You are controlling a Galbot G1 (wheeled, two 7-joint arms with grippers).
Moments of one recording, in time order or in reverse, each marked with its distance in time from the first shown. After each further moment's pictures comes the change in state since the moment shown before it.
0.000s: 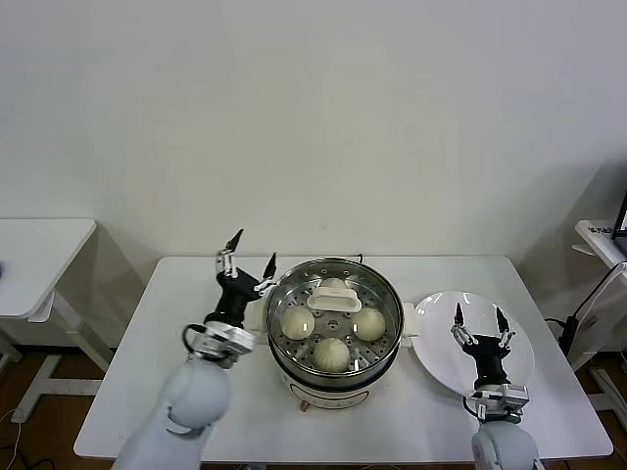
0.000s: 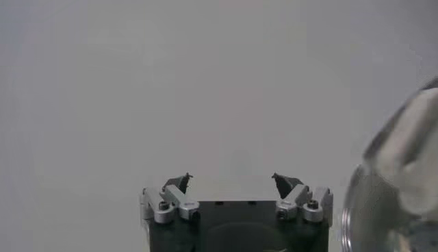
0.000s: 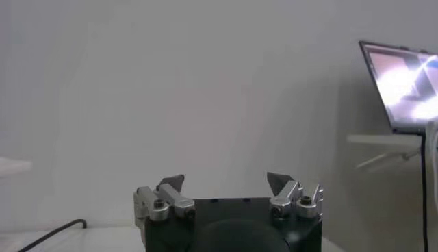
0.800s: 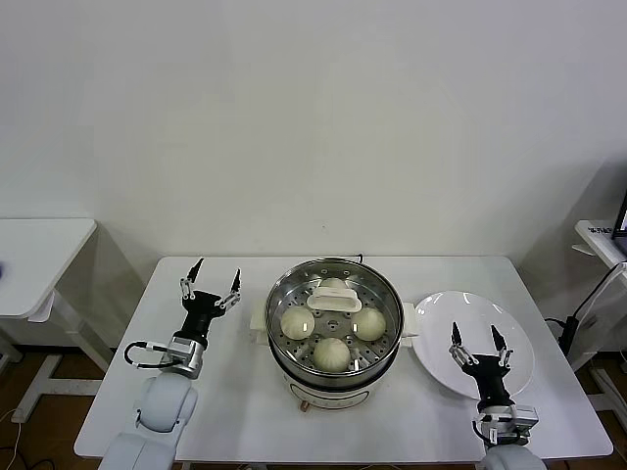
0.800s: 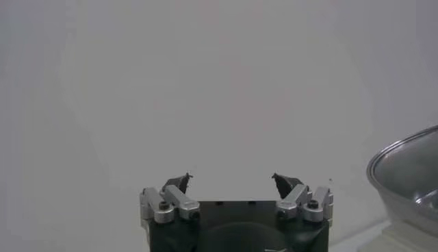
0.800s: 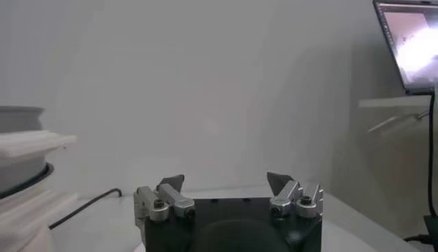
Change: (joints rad) left arm 0.043 0.000 -0.167 0.260 -0.482 -0.312 0.002; right arm -0.100 -0.010 0.027 0.045 0.069 -0.005 -0.091
